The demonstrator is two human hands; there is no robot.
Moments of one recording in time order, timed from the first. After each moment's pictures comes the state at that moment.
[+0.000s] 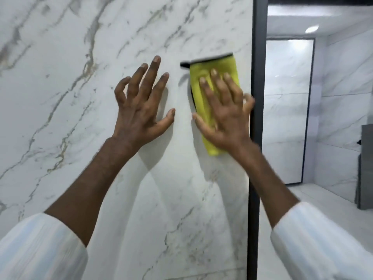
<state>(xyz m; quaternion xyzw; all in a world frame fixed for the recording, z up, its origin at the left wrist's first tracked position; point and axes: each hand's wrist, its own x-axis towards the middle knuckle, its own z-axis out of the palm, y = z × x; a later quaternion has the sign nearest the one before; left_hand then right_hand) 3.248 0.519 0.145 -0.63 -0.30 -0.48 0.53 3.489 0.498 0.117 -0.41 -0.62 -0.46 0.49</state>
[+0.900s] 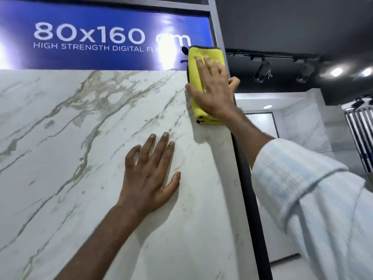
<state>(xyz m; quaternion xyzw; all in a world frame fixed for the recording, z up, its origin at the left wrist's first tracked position) 3.279 0.542 0.208 -0.61 -0.26 -0.47 0.58 3.510 0.502 0.396 -0.48 -0.54 -0.42 0.54</state>
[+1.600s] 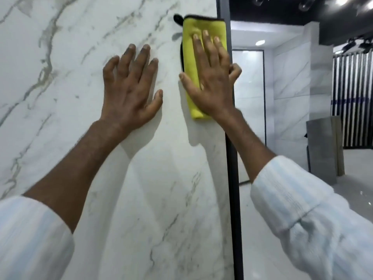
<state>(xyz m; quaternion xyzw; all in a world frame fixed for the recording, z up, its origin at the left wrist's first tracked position) 3.278 0.536 0.193 -0.67 -0.27 -0.45 0.53 3.505 0.494 0.197 -0.52 -0.52 -0.46 0.50</state>
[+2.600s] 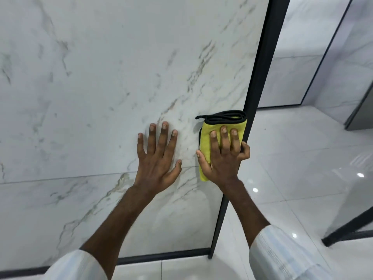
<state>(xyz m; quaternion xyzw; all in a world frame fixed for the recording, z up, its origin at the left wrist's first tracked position) 3.289 0.480 -0.249 -0.78 -0.43 -0.34 0.31 3.508 0.489 -0.281 -0.53 -0.59 -0.40 0.46</state>
